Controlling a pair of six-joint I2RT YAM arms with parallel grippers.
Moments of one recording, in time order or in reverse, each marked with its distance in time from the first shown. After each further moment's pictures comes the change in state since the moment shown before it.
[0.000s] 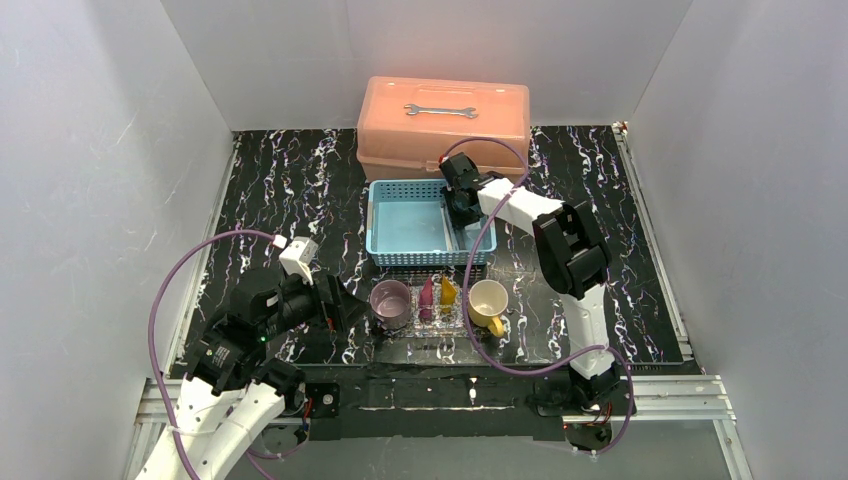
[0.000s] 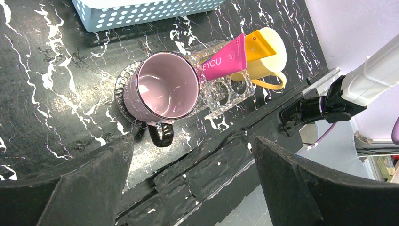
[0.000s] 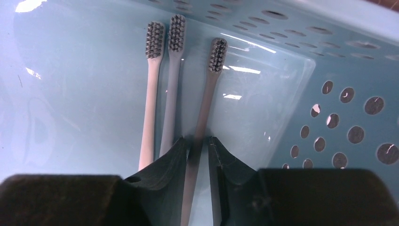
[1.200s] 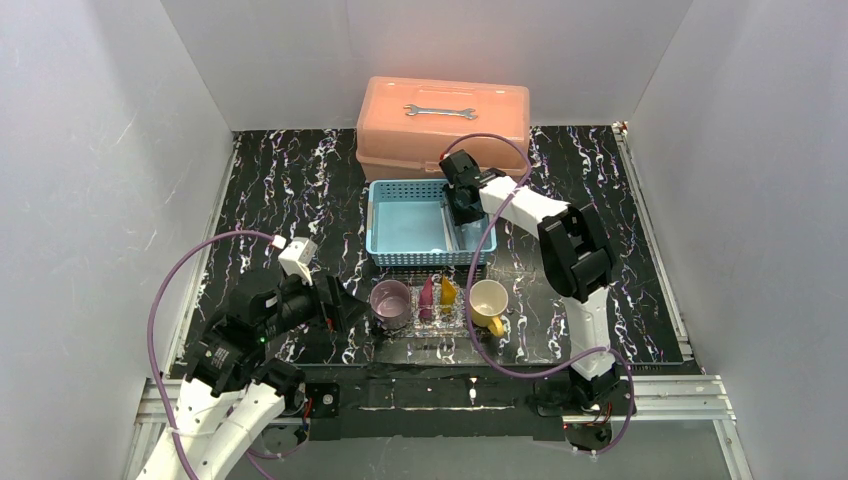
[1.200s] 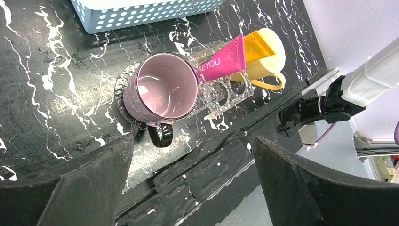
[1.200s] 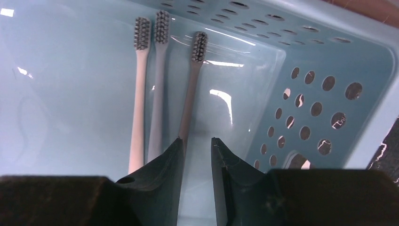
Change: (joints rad) left arm 0.000 -0.008 0.000 0.000 0.001 0.000; right arm 0.018 -0.047 0.008 -0.053 0.066 -0.016
